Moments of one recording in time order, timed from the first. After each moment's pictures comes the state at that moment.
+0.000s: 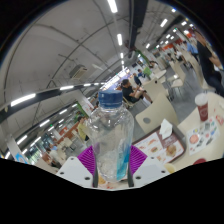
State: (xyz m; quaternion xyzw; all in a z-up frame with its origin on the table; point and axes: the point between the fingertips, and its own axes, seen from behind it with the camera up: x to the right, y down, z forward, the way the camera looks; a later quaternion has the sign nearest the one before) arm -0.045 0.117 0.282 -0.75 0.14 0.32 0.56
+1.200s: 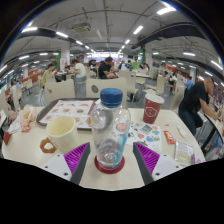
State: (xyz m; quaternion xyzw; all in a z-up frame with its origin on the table) arm 0.167 0.047 0.057 -0.87 -0.01 -0.01 0.48
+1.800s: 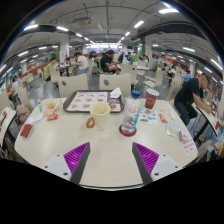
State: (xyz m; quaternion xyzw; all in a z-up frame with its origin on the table) arm 0.075 -0.138 0.135 -0.90 0.00 -0.02 0.43
